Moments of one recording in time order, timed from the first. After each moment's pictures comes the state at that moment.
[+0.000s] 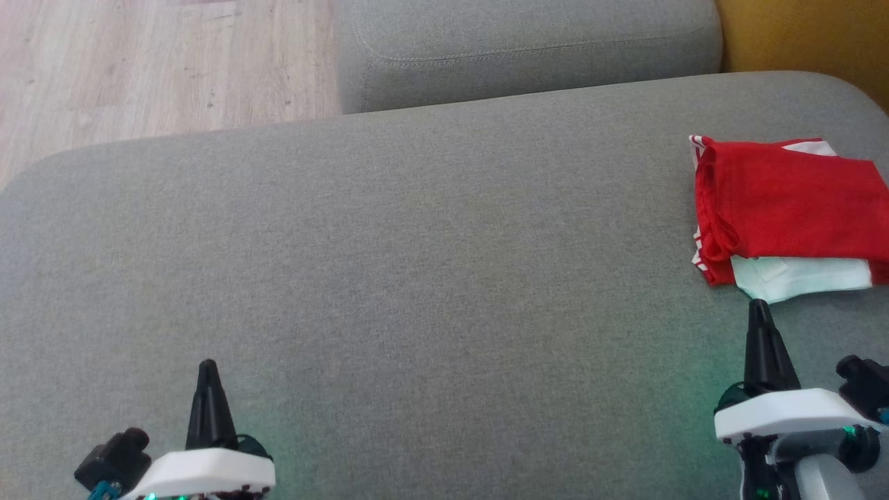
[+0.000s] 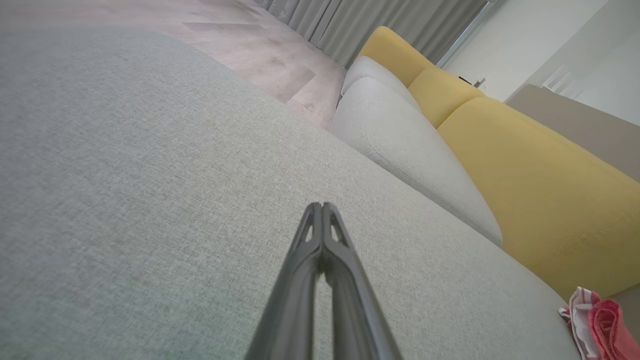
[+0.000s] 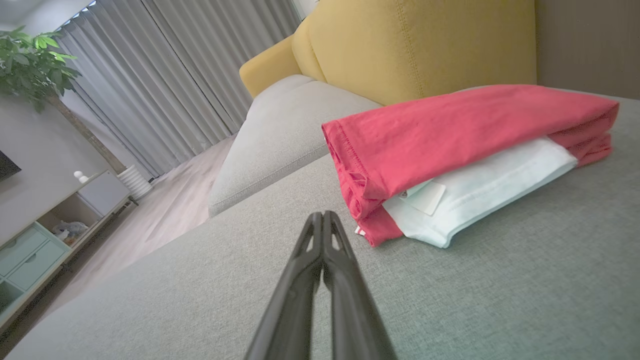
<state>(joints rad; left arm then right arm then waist) 0.02 0.05 -0.07 0.31 -0.69 -0.05 -0.17 -0.03 -0.04 -0.08 0.33 0.45 0.13 -0.17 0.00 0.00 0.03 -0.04</state>
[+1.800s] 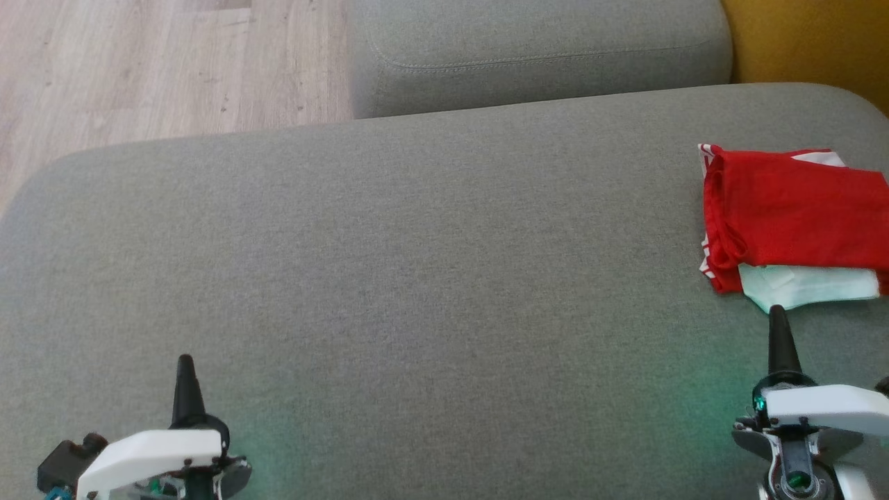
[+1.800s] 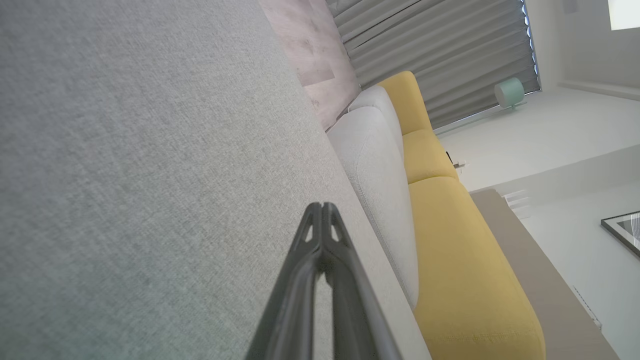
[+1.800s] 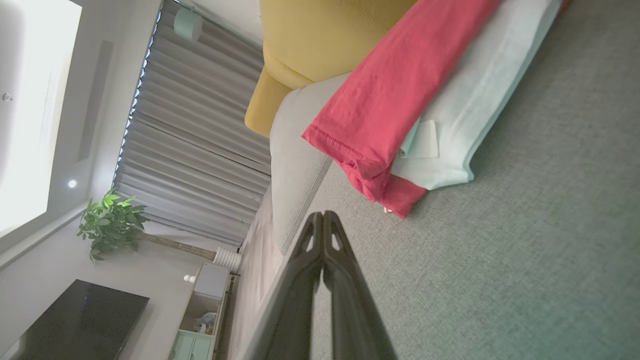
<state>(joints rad) -0.02 0.05 0.01 0.29 -1.21 -0.09 -0.01 -0.03 -0.04 -0.11 0.30 1.10 0.13 -0.01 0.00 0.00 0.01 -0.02</state>
